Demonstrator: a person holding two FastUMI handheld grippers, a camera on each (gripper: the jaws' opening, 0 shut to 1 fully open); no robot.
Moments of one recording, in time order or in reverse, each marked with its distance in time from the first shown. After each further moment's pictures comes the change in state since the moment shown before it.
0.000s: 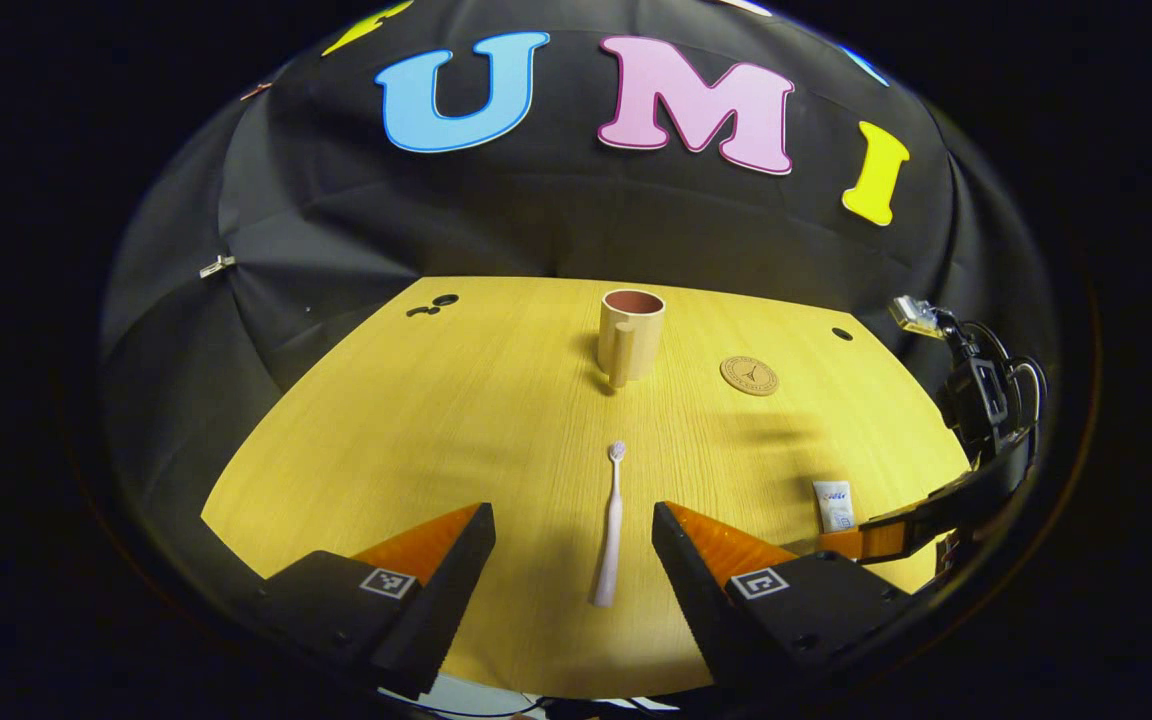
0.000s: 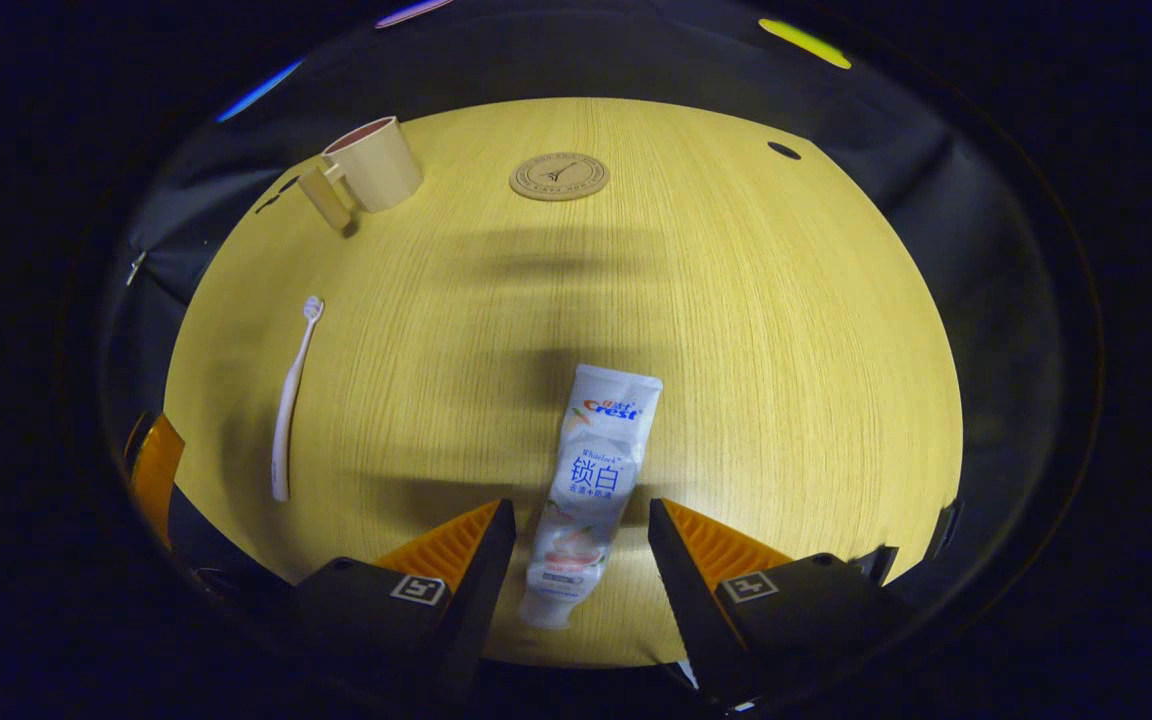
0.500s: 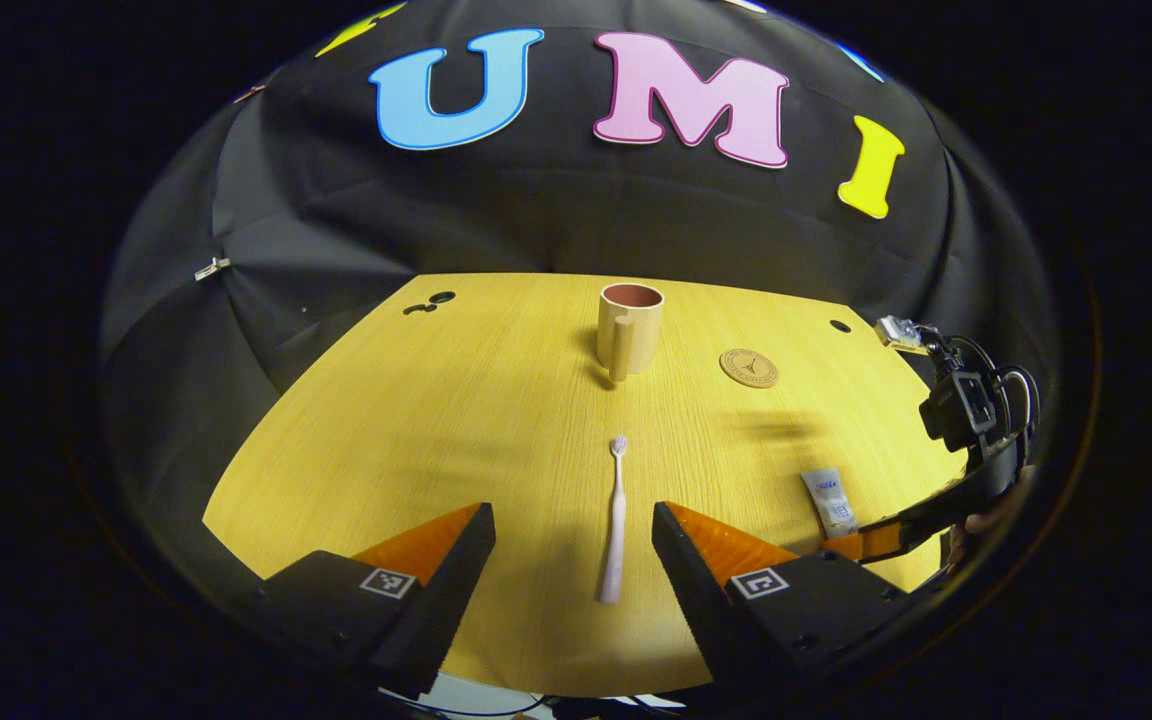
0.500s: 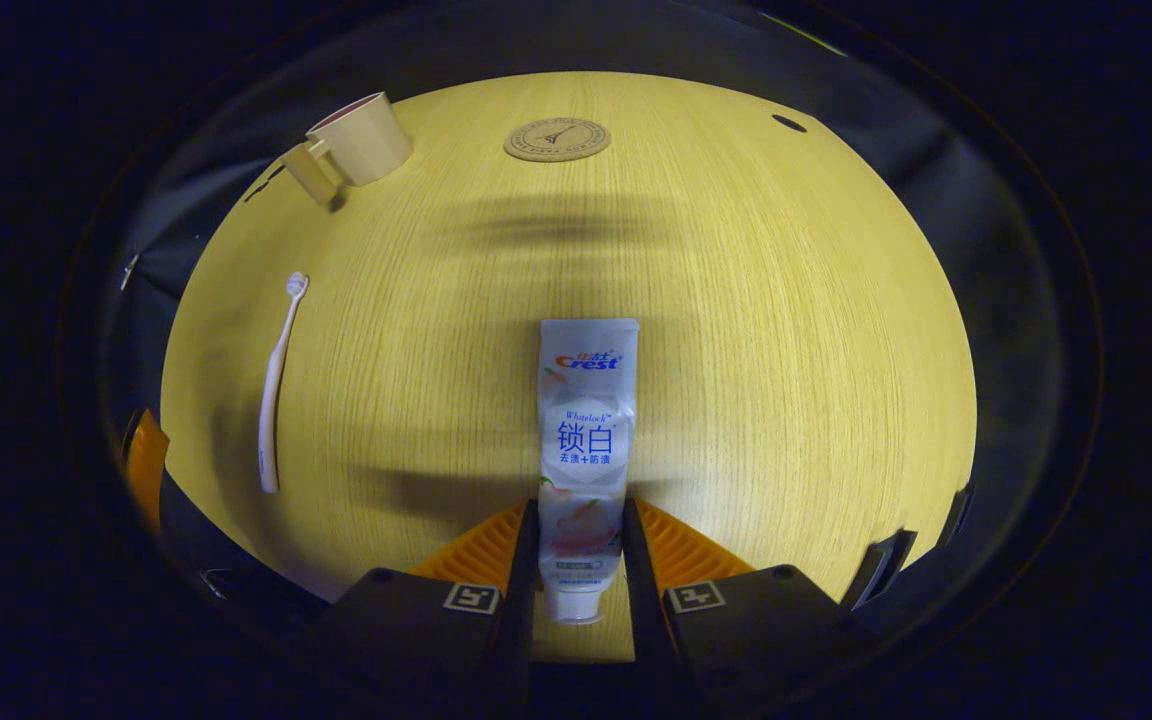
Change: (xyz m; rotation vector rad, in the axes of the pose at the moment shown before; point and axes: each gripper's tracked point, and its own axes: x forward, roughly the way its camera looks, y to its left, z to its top) left arm 0.001 0.004 -0.004 0.008 0.010 0.000; right arm 0.008 0.002 -0.010 -0.011 0.041 0.021
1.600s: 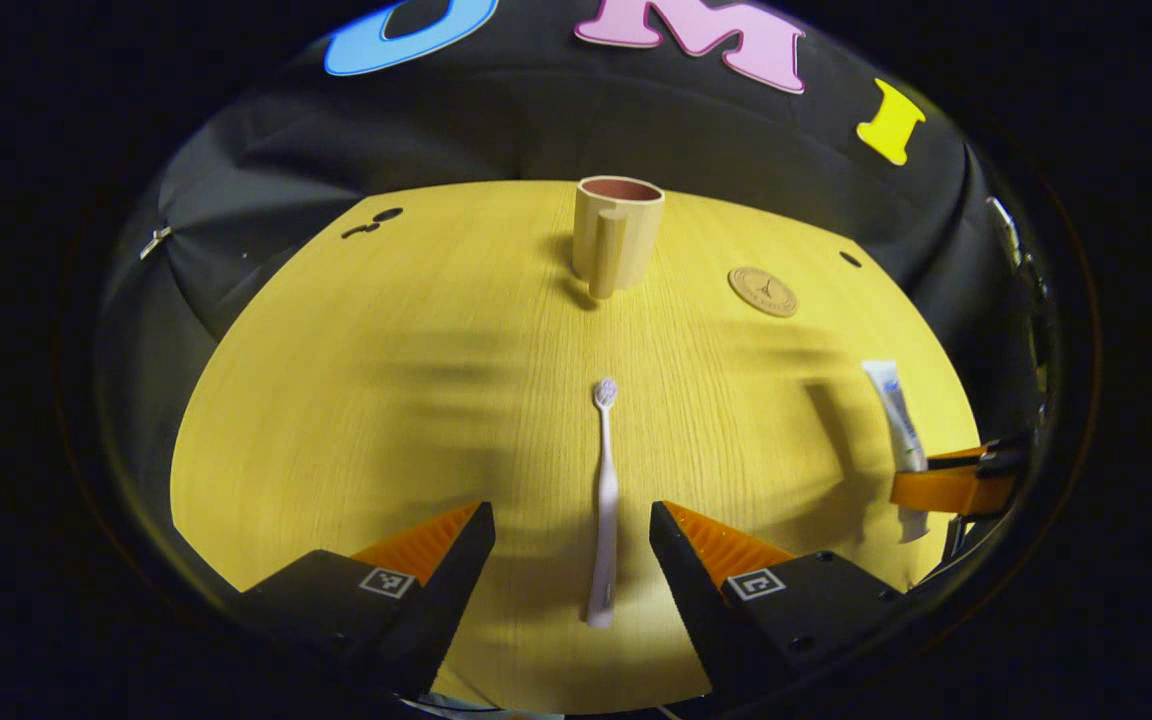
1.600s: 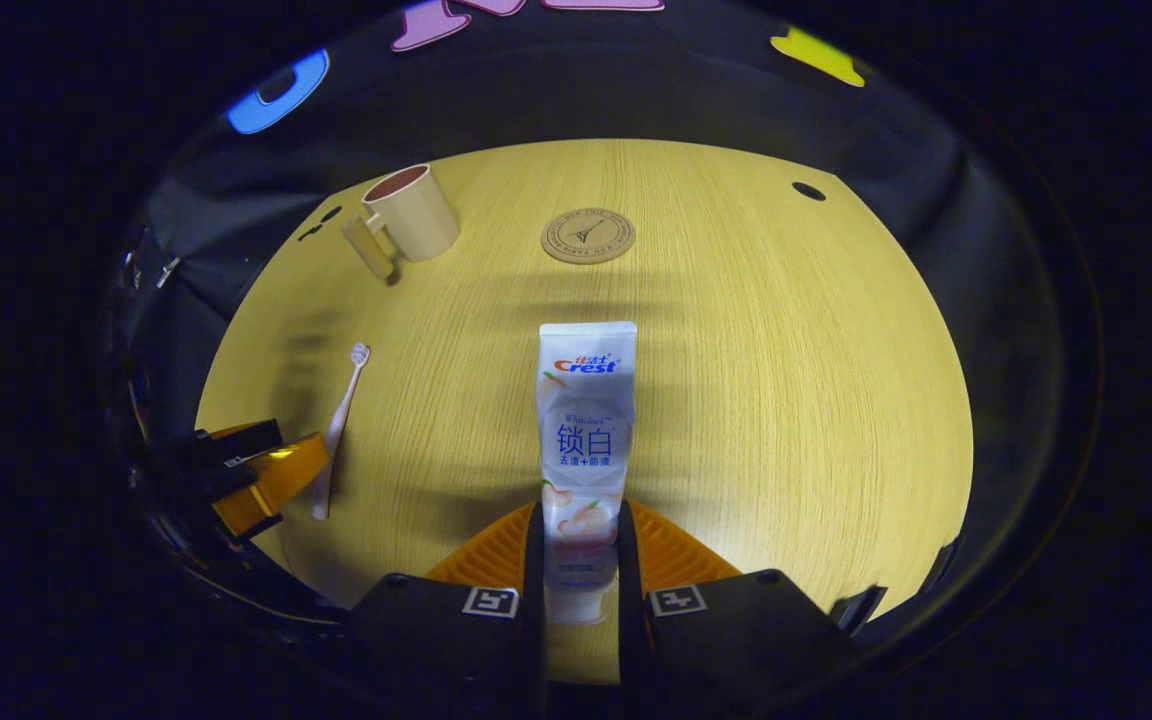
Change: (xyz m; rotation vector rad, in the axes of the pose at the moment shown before) left arm 0.084 -0.017 -0.039 0.035 0.299 -0.067; right arm -0.033 0.002 0.061 -0.046 -0.202 0.105
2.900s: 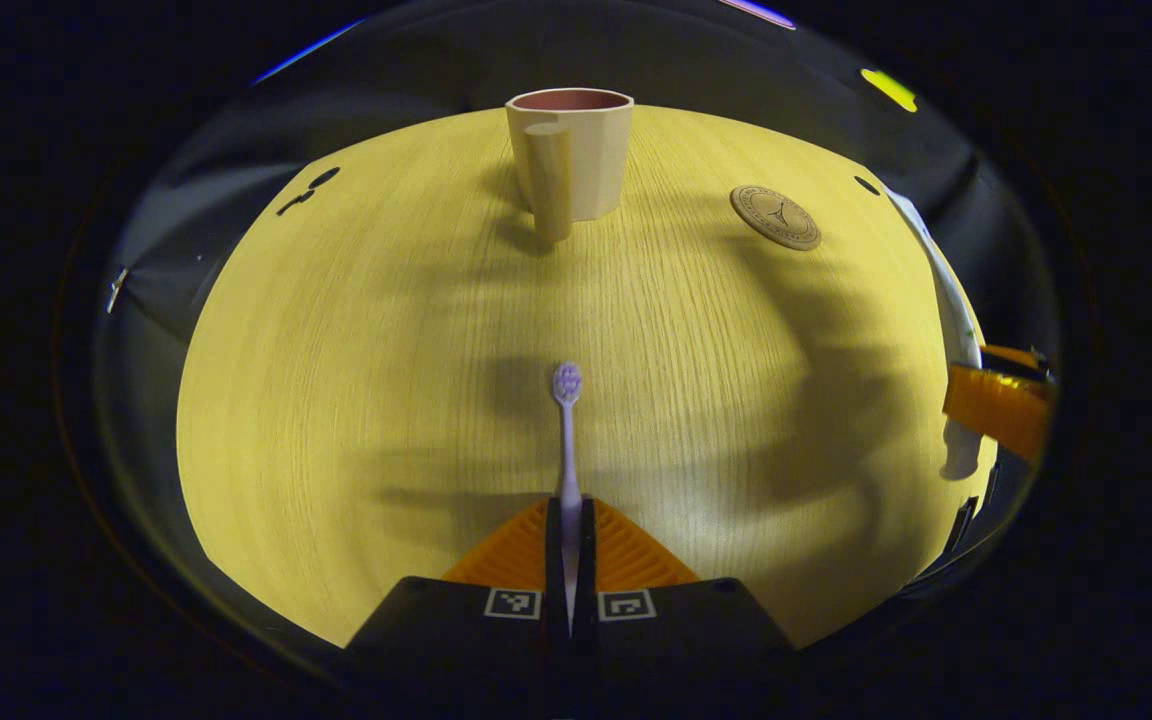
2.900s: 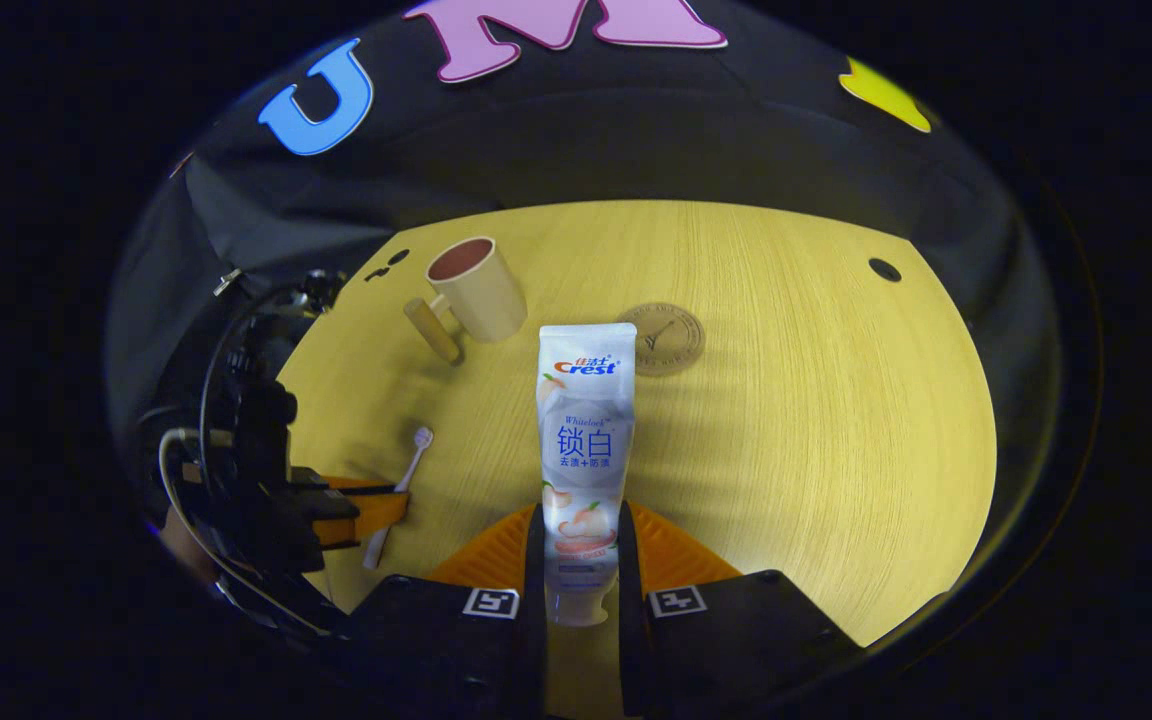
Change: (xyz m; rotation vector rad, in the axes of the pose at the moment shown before) left arm 0.032 -0.020 0.004 0.074 0.256 0.011; right arm 0.002 0.031 0.092 -0.080 -0.143 0.185
